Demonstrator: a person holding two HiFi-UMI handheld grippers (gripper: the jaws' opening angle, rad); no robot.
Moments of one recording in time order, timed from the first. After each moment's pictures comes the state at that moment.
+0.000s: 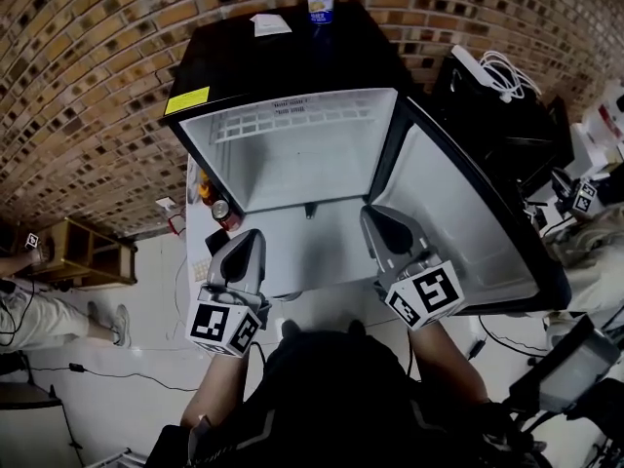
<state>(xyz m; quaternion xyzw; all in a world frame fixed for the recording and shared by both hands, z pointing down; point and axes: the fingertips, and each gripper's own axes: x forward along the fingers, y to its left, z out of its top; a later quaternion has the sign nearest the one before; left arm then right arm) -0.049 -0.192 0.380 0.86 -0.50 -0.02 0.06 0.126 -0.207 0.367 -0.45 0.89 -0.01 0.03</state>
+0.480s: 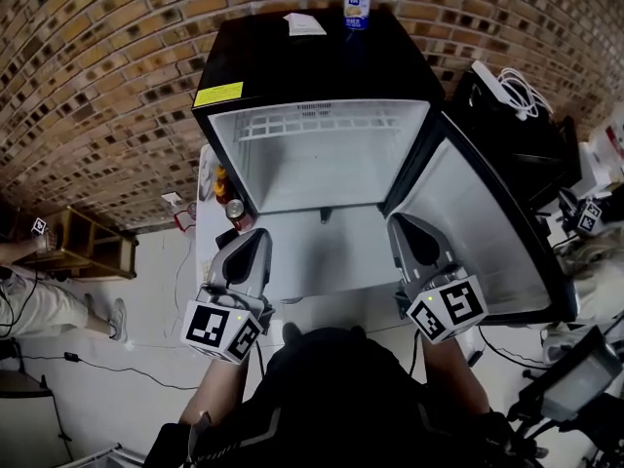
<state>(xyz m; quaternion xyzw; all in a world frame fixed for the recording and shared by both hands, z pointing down) -0.079 -0.193 0.358 0.87 -0.49 -0.03 0.06 0.121 -0.206 0.353 -0.48 0.88 -0.03 0.02</state>
